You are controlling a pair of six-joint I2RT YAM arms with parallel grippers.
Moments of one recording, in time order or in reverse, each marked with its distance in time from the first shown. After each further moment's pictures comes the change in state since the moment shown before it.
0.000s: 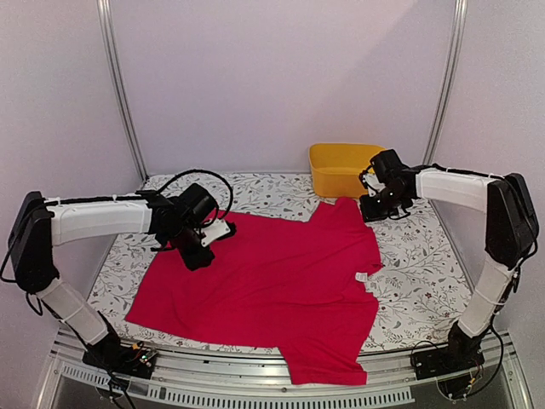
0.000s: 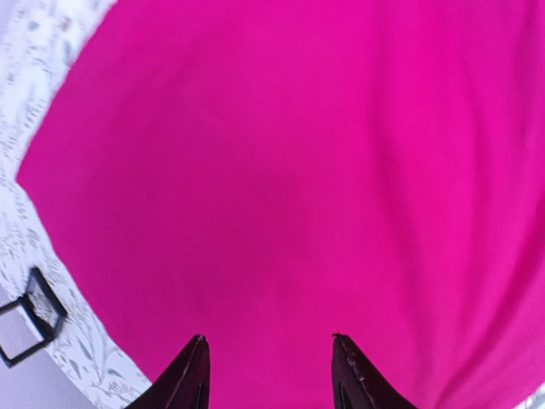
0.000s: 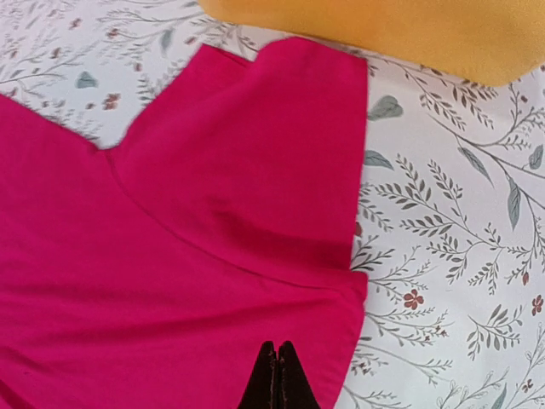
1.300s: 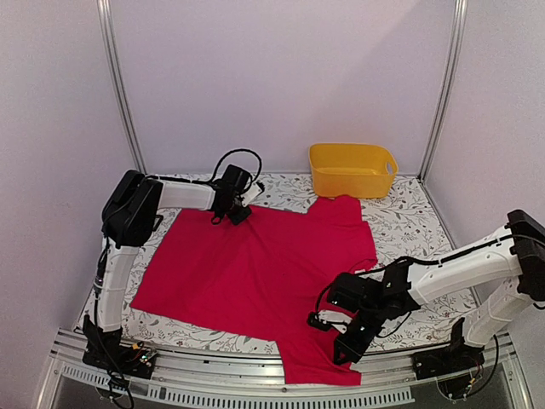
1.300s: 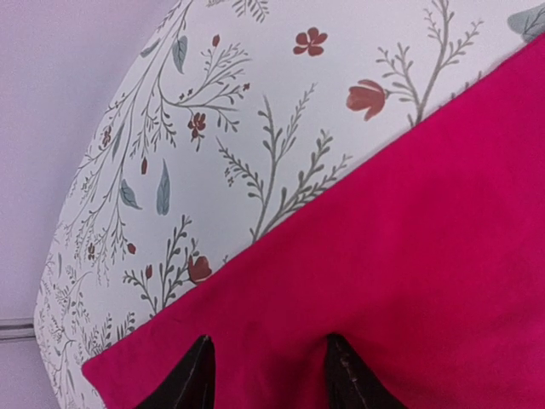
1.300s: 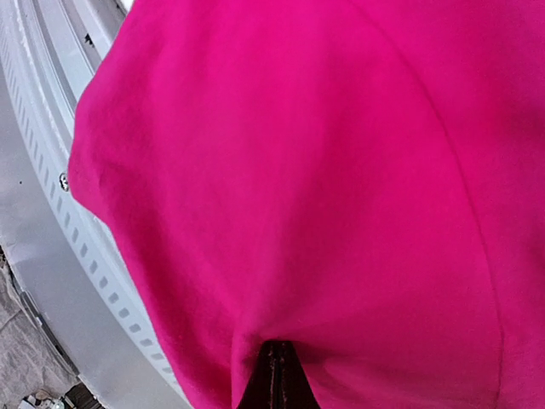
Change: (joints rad) left arm 0.181 0.805 0.681 0.541 -0.166 0.143; right arm 0.816 -0.288 -0.577 0.001 -0.419 0.207
